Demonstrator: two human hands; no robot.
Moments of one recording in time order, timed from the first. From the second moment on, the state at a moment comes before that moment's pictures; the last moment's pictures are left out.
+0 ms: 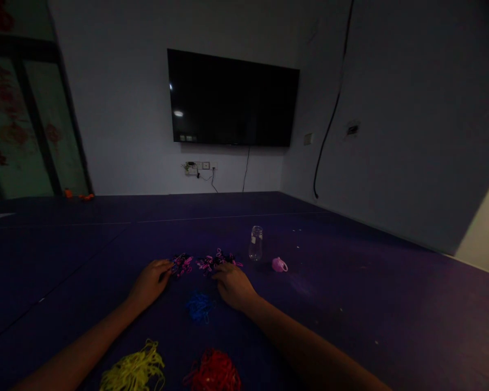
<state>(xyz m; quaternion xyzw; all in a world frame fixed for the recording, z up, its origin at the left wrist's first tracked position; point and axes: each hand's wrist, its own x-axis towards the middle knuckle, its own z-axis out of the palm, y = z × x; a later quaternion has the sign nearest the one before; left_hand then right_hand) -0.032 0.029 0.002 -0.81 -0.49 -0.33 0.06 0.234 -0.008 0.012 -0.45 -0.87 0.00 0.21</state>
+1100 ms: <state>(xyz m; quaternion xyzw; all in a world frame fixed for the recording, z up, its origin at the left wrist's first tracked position) -0.029 0.027 0.003 -0.84 -0.44 -0.30 0.06 0.233 -0.008 0.012 -0.45 -0.87 -0.01 0.22</state>
